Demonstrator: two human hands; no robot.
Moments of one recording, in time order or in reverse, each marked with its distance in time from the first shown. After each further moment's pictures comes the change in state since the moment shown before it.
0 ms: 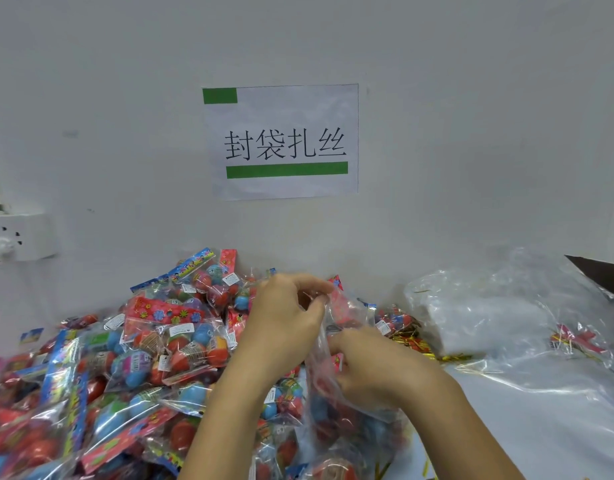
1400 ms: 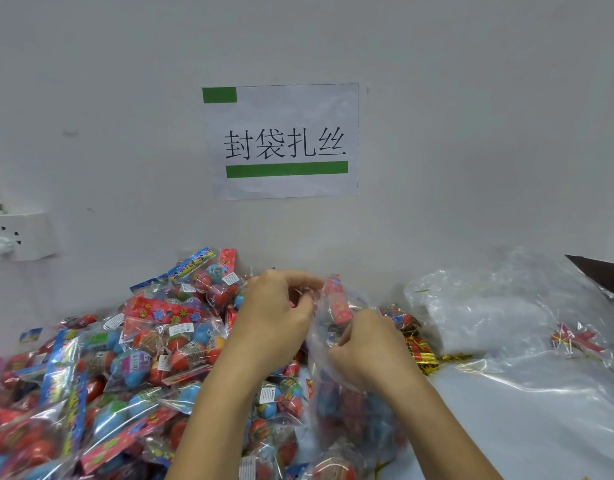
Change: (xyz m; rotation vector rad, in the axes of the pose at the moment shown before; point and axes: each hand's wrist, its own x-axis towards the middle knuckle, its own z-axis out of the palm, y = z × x) left_hand 0.001 -0.003 -0.009 0.080 0.004 -0.010; right_hand 0.020 0.005 0.015 0.095 0.373 0.363
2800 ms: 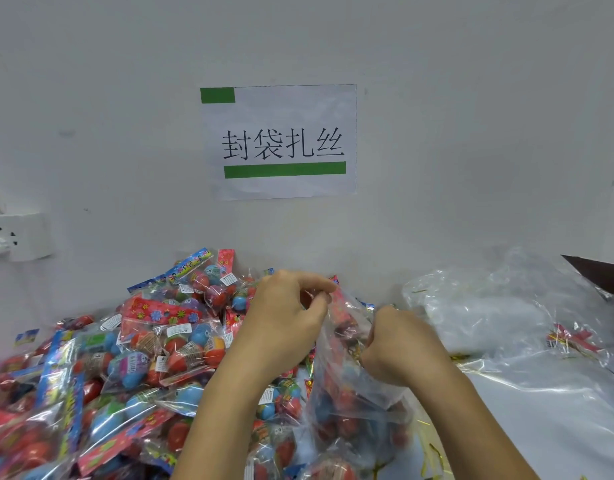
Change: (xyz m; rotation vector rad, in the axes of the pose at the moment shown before) left_hand -0.002 0.014 0.001 0.010 -0.067 0.047; right_hand -0.003 0.013 -0.031 -0.256 -0.057 0.082
